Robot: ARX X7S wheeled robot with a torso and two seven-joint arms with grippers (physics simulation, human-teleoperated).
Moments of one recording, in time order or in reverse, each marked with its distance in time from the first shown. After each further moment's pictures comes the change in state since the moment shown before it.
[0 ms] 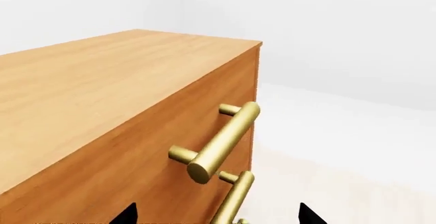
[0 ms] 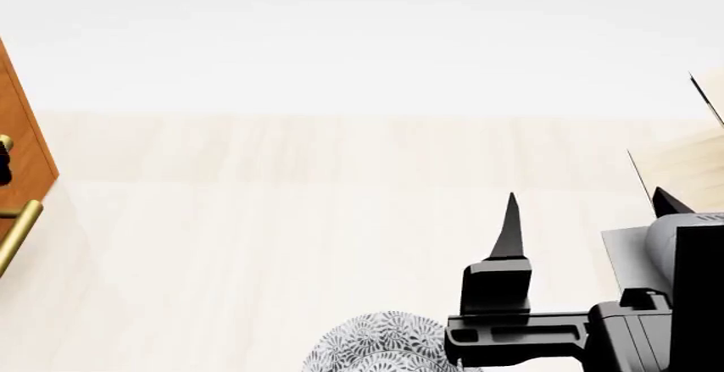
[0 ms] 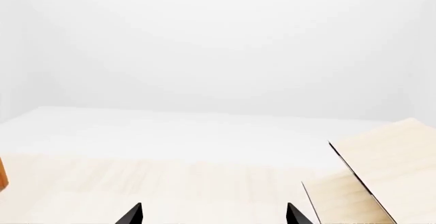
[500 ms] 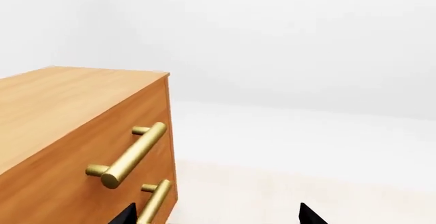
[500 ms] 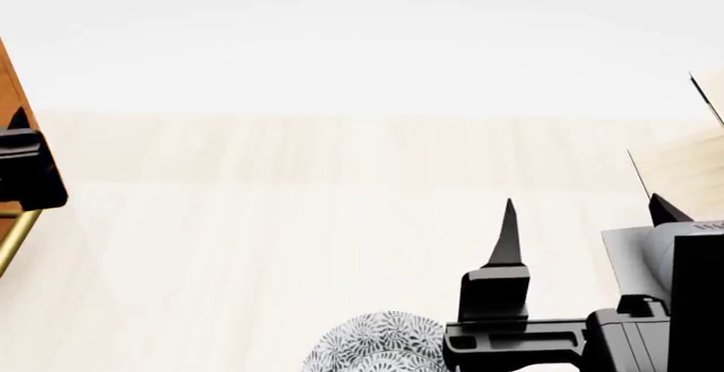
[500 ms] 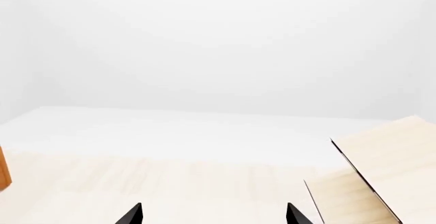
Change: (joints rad) left arm 0.055 -0.006 -0.046 0.417 -0.268 -0.204 -0.092; right arm -0.027 -0.001 0.005 -0.010 -0.019 -0.013 -0.020
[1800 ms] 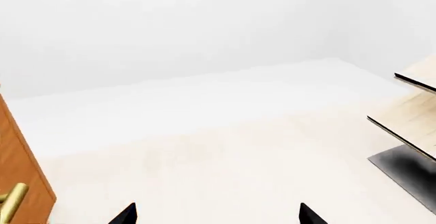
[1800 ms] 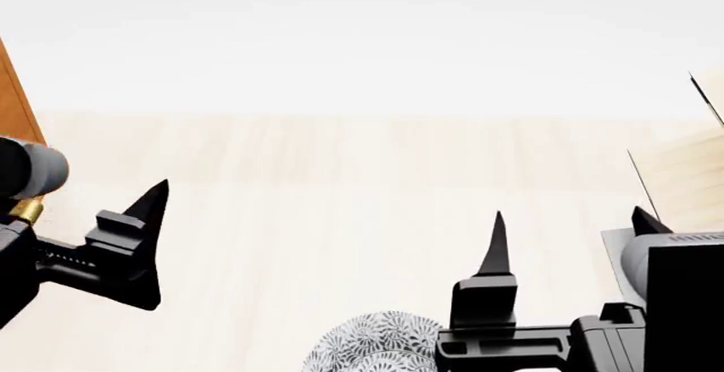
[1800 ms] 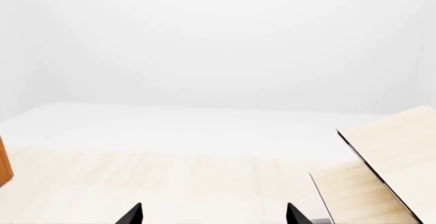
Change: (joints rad) left arm -0.098 -0.014 0.042 0.111 -0.546 -0.187 -0.085; right arm -0.067 -0.035 -0.028 0.005 -0.147 -0.024 -0.103
